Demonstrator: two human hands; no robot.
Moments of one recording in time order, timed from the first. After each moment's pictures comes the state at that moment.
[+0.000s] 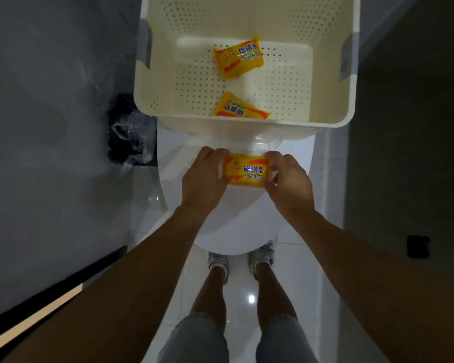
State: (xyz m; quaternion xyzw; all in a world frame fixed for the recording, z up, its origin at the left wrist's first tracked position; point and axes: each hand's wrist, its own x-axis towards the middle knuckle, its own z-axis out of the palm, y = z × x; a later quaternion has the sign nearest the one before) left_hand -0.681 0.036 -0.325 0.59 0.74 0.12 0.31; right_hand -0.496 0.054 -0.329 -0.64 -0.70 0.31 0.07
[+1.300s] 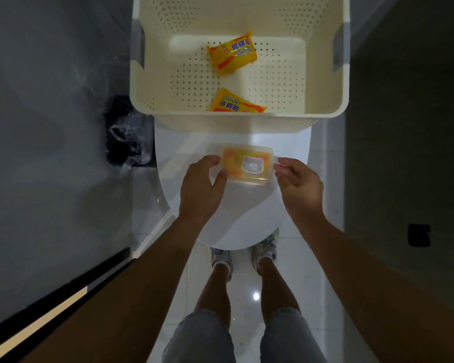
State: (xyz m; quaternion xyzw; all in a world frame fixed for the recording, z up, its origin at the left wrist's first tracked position) left_hand -0.682 0.011 -0.318 0.52 0.75 0.20 0.36; right_hand -0.486 0.026 -0.322 -0.73 -0.44 0.45 0.27
